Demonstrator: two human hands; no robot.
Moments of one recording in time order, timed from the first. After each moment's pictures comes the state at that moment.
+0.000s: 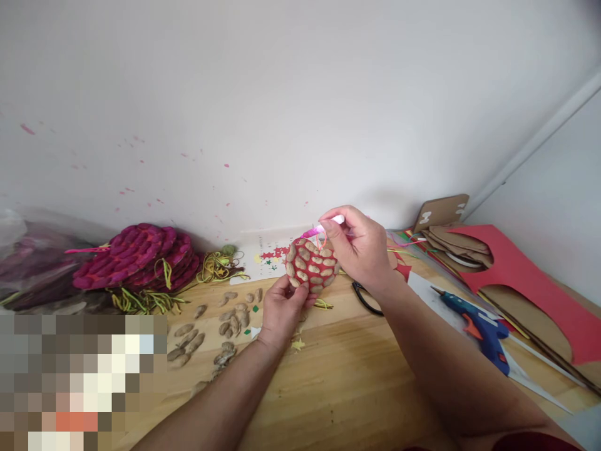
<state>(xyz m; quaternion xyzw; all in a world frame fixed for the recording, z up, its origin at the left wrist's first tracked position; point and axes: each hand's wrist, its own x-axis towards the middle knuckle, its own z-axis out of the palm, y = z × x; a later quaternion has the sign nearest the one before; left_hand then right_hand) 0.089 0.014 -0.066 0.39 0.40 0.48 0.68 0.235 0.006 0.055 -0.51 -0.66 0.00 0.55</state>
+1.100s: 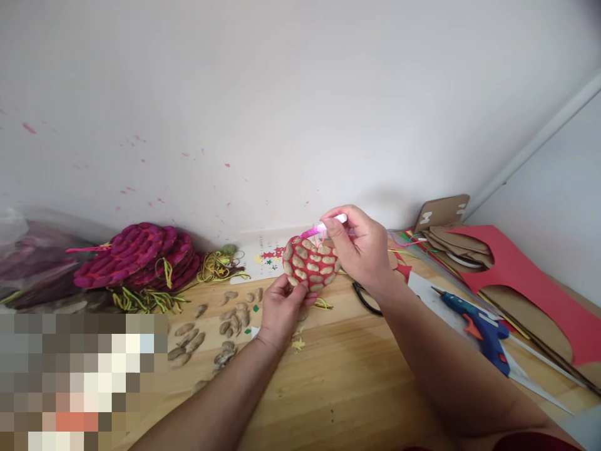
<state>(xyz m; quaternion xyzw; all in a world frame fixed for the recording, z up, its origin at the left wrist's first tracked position) 0.089 0.015 -0.067 0.37 0.39 0.50 0.68 0.235 0.008 0.053 -0.50 -0.65 0.01 0.57</state>
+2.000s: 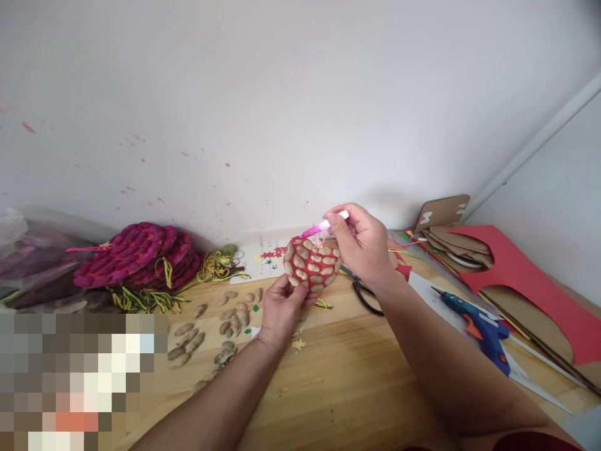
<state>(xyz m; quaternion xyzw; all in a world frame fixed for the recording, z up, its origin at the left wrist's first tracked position) 0.089 0.014 -0.068 0.37 0.39 0.49 0.68 0.241 0.014 0.047 -0.53 -0.62 0.05 0.58</state>
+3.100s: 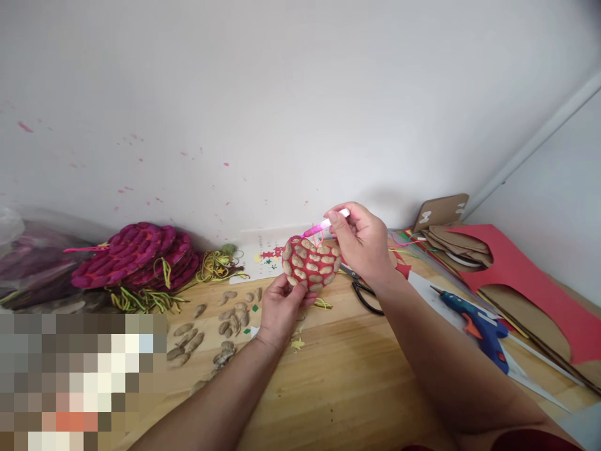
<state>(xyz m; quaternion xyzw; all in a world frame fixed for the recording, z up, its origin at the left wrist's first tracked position) 0.089 0.015 -0.065 0.36 0.39 0.49 0.69 0.244 0.017 0.045 -0.54 -0.61 0.05 0.58</state>
